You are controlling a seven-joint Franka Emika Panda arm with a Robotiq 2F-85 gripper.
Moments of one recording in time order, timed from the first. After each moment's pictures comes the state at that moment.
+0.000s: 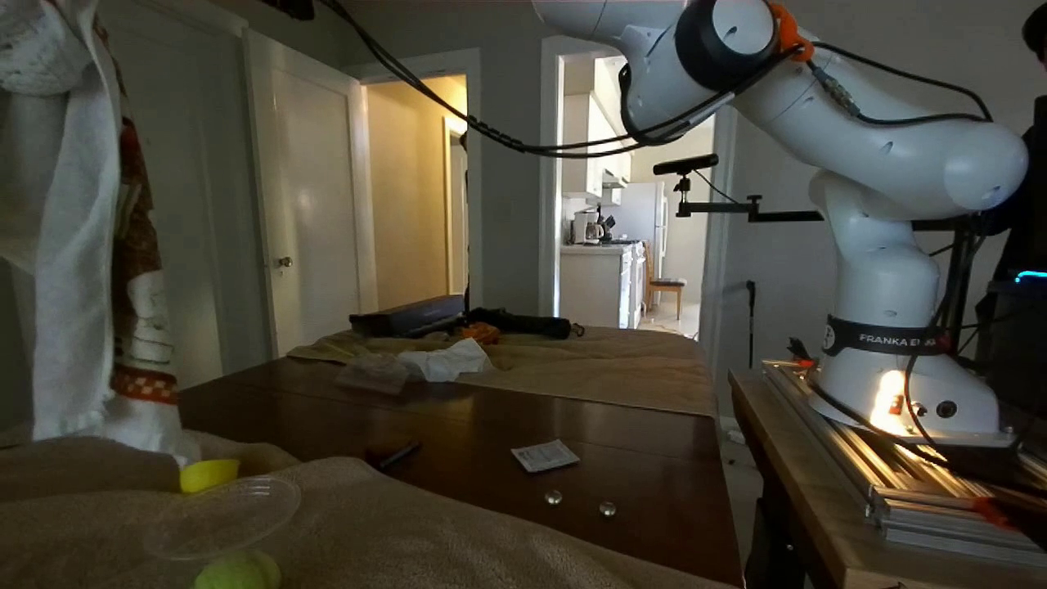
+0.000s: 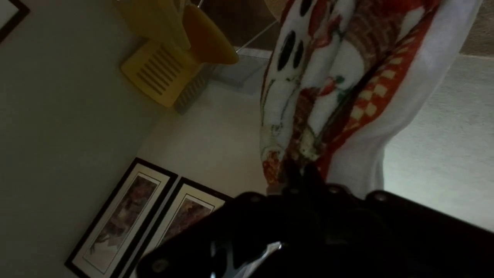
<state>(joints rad) 0.31 0.96 0.28 -0.45 0.13 2.29 -1.04</state>
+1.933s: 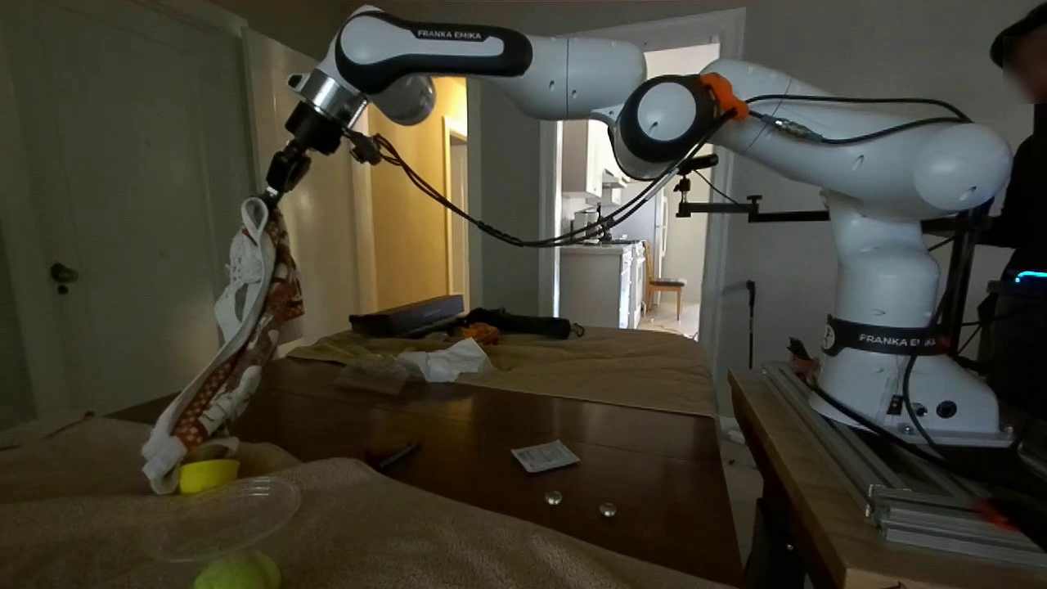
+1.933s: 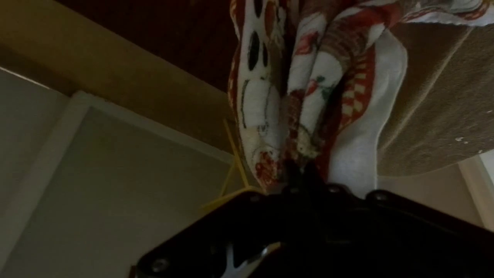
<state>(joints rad) 0.10 1.10 0.08 -0.46 0.09 2.15 -0.46</state>
